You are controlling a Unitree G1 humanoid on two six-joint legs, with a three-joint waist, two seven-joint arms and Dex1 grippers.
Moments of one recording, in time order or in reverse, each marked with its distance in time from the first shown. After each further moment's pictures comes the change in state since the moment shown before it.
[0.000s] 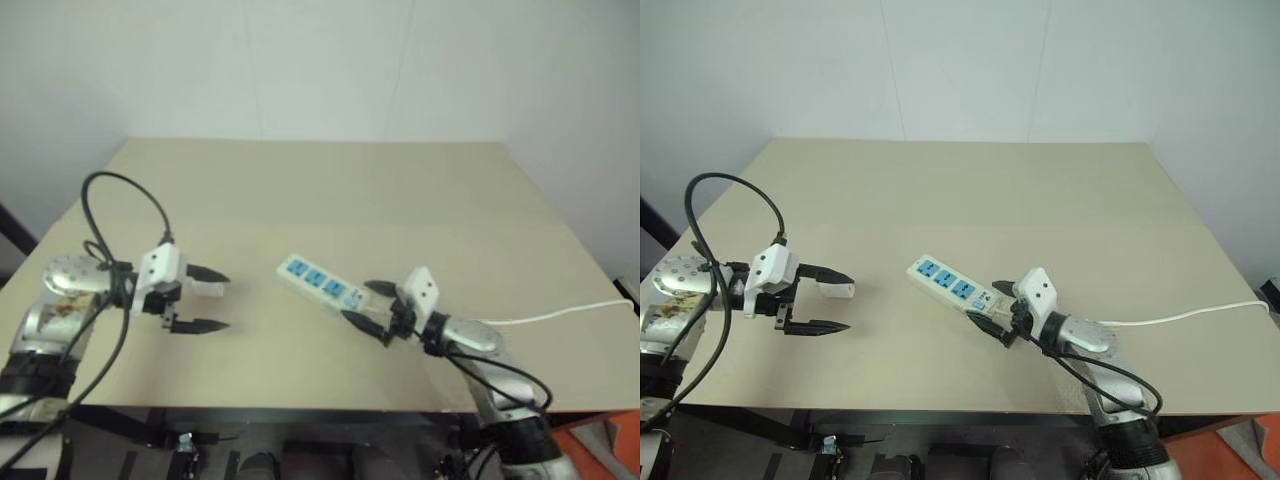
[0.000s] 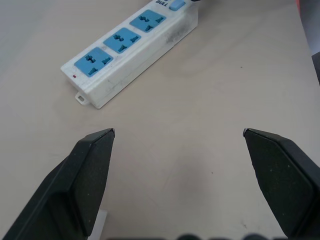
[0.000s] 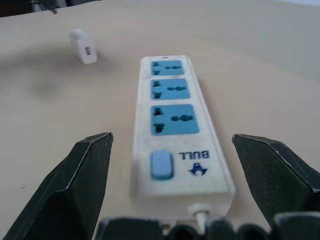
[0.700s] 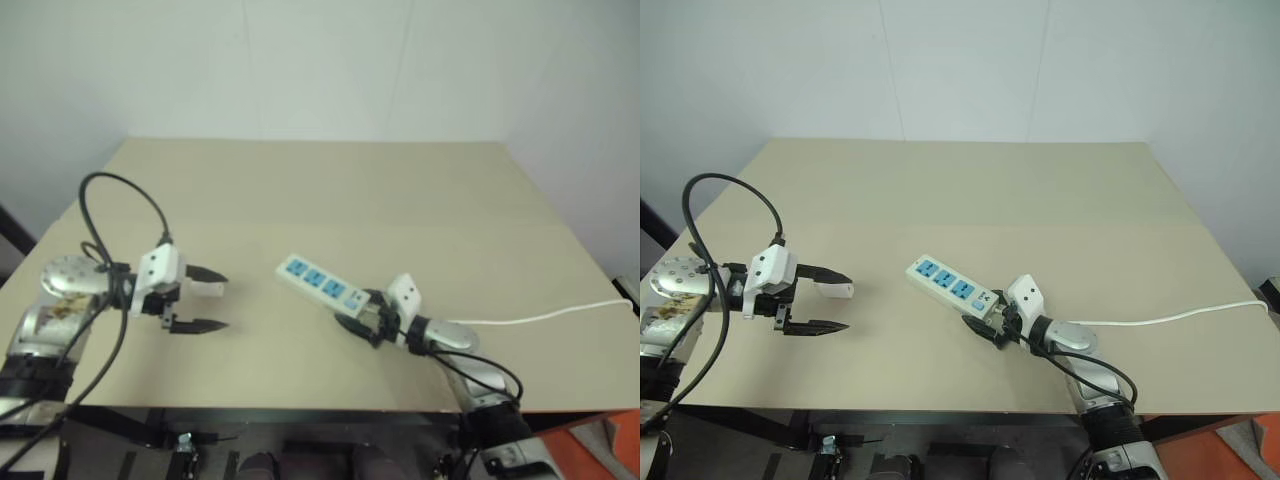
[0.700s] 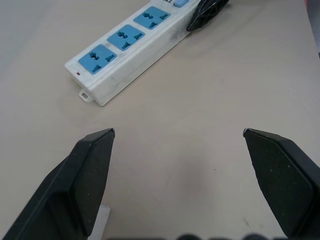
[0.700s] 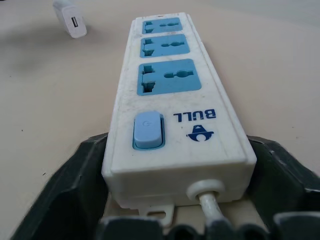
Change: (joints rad) left arm 0.011 0.009 0.006 -0.028 0.004 0.030 0.040; right arm -0.049 0.051 0.033 0.249 -0.027 -0.131 0.039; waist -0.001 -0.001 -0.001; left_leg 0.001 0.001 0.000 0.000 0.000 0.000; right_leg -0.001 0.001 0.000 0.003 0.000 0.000
